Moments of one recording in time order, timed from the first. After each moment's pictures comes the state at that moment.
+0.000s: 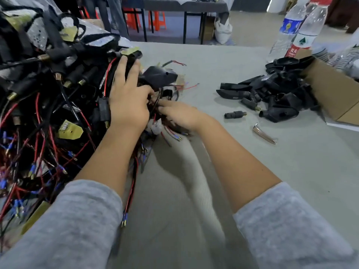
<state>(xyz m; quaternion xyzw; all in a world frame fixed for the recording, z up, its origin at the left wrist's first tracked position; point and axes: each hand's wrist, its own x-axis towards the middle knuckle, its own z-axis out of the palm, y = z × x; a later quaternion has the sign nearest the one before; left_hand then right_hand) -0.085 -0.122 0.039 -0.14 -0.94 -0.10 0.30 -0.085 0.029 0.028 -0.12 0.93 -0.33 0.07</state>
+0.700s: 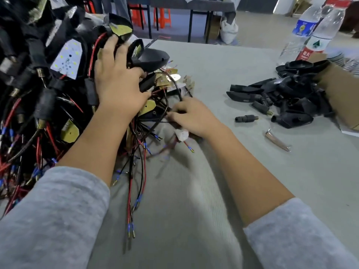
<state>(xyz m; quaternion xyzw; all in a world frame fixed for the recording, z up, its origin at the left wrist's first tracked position) -0.110 -0.149 0.059 -0.09 -0.94 -0.04 0.32 -0.084 0.033 0.020 -0.12 0.95 -0.27 -0.06</state>
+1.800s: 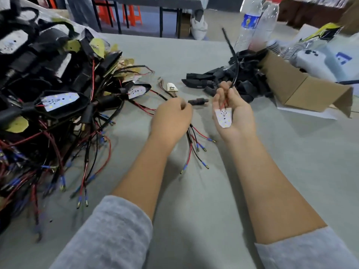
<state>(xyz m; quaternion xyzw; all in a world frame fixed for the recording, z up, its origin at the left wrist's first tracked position) -0.006 0.025 0.016 -0.13 -0.90 -0.41 0.07 0.027 0.158 0.027 0.07 0.22 -0.96 -0.17</state>
